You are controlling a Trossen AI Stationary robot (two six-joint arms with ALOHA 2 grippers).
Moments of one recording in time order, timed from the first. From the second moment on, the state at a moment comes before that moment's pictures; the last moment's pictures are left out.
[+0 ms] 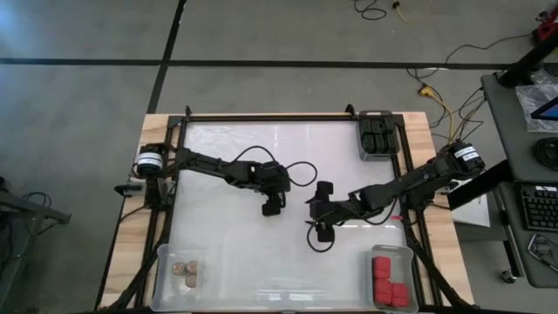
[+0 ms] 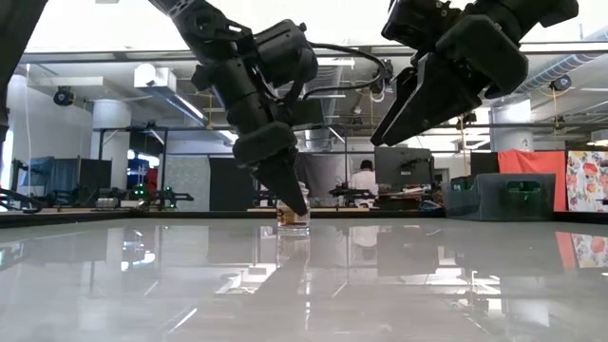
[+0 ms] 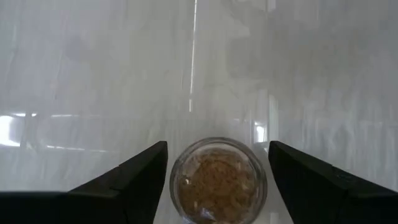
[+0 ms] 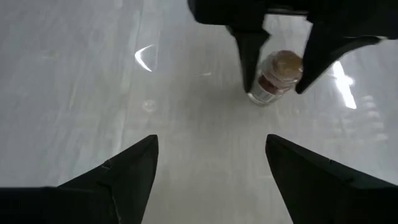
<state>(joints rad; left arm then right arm) 0.06 1.89 1.15 -0.28 -0.06 0.07 0.30 1.54 0.86 -0.14 0.33 0.11</state>
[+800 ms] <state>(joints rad) 0.06 1.89 1.23 -0.42 -0.08 0.09 0.30 1.54 0.86 -0.14 0.28 0.12</state>
